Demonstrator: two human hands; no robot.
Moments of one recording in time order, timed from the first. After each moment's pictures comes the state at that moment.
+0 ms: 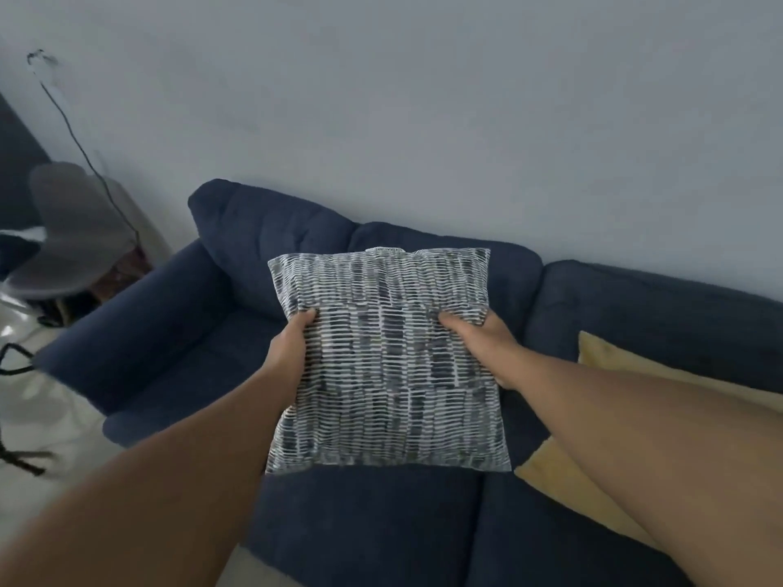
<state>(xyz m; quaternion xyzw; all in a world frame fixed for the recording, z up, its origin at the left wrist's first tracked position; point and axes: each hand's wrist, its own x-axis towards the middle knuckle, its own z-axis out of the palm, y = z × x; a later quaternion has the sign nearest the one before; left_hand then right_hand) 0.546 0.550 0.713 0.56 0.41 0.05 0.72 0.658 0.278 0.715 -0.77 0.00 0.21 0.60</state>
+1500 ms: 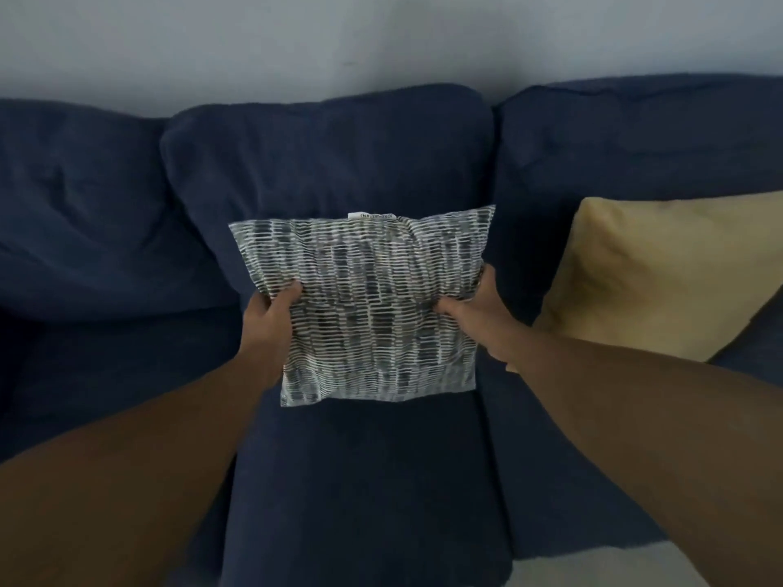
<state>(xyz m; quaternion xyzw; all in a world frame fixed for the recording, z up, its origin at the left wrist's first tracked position) 0.757 0.582 0.527 0.70 0.31 -0.12 0.64 0.750 0.292 0.505 -0.76 0.24 0.16 0.58</state>
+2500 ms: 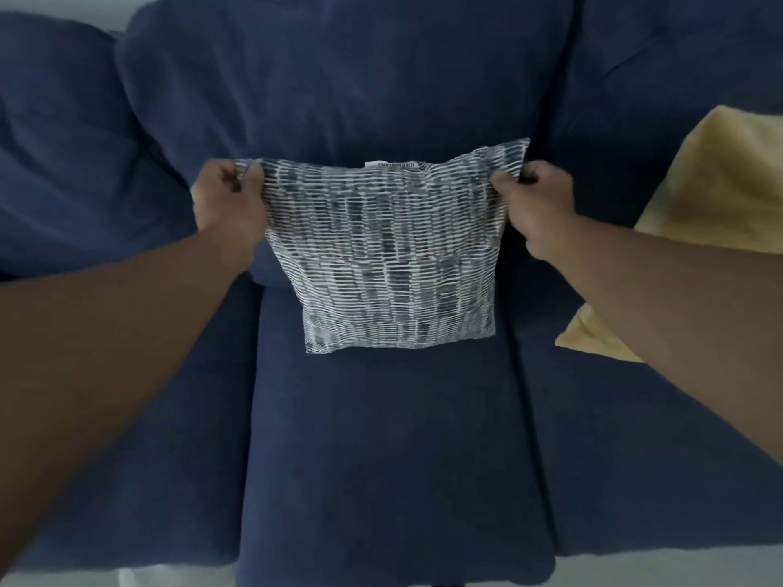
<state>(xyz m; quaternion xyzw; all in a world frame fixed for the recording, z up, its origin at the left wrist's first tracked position) 0.875 0.614 0.486 0.85 0.25 0.06 0.46 0.854 0.275 0.452 -0.77 0.31 0.03 0.56</state>
